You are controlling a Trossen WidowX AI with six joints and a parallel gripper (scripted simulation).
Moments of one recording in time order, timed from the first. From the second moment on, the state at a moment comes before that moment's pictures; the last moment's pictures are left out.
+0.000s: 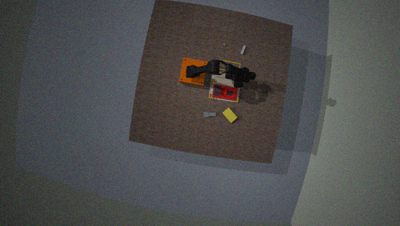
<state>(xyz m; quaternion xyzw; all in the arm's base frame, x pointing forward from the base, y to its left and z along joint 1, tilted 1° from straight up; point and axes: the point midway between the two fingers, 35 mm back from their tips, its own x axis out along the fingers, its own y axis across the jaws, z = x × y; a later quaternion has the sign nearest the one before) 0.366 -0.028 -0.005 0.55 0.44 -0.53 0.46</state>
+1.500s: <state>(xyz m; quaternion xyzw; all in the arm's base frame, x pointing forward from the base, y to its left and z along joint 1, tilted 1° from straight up) 0.363 -0.027 0.017 0.55 0.44 -0.53 0.46</state>
